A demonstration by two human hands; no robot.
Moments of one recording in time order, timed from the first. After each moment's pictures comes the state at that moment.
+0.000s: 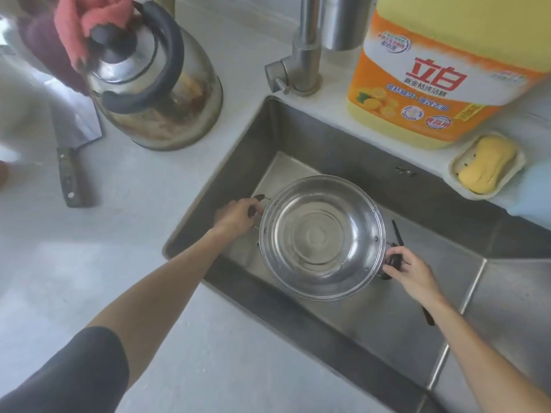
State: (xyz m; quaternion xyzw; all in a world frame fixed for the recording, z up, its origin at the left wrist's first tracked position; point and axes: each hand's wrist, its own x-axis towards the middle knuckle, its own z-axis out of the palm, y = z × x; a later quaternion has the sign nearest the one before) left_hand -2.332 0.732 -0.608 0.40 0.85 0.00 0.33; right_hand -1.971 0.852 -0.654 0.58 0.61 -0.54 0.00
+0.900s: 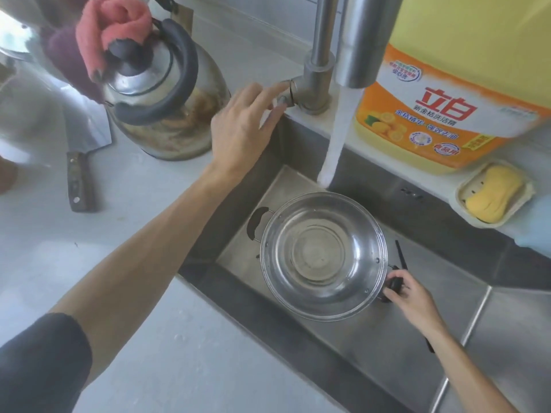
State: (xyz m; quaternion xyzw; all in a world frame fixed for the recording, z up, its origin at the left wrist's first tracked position) left_hand -2.361 0.825 -0.489 0.52 0.79 0.28 -0.16; right_hand -1.971 0.847 -0.656 0.57 0.63 -0.53 0.01
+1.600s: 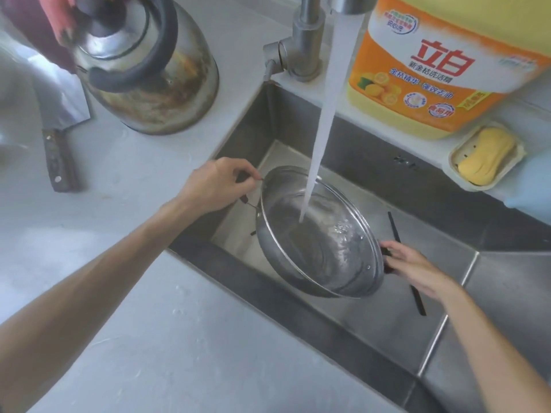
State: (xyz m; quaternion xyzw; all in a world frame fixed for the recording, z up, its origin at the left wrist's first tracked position) left_hand -2.342 0.736 -0.510 0.45 0.83 0.11 0.29; right_hand -1.983 0.859 -0.609 0.51 0.55 -0.65 0.10
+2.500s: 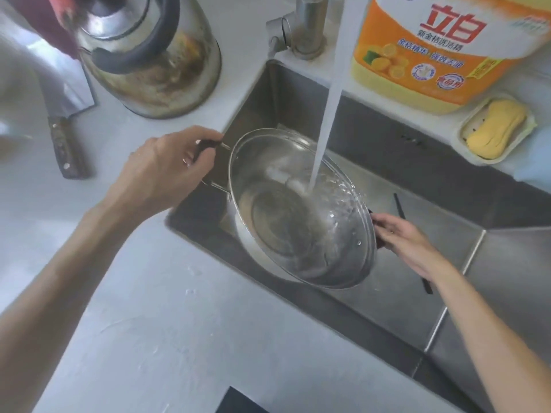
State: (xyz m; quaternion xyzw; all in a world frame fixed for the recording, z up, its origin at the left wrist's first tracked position) left_hand -2.350 0.682 -0.438 0.43 0.86 0.16 0.22; right_hand -2.011 0.835 -0.589 0.46 0.56 -0.69 -0.02
